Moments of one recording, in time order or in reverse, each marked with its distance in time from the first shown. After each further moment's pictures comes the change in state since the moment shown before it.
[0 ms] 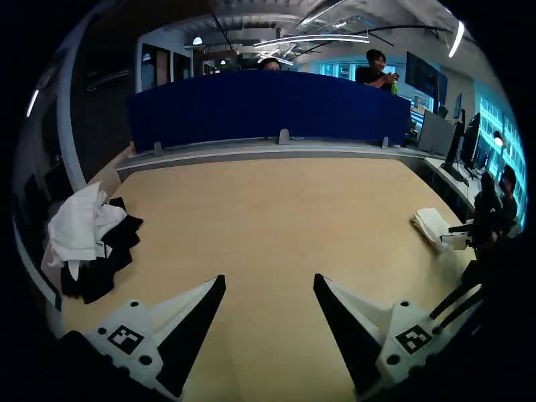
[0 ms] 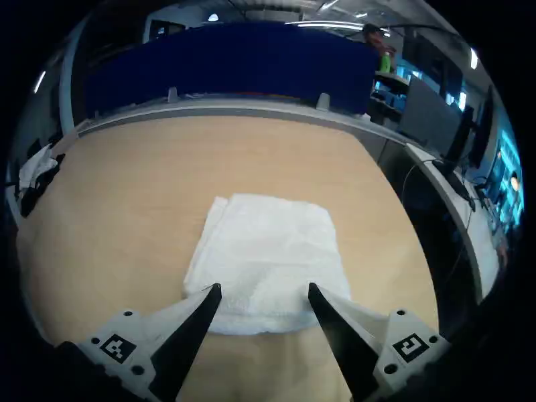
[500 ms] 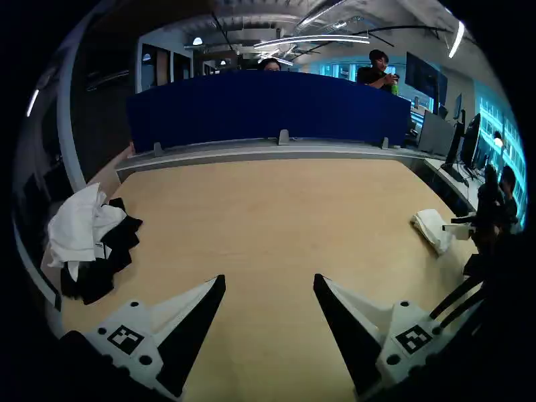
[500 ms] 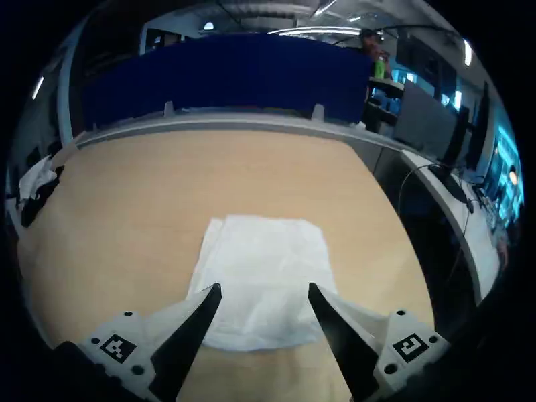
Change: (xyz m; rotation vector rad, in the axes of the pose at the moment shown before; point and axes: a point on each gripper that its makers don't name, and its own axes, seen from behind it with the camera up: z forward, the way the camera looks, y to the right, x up) left arm 0.003 -0.001 0.002 -0.001 0.003 -0.001; right arm 0.046 0.010 -0.009 -0.003 0.091 0.031
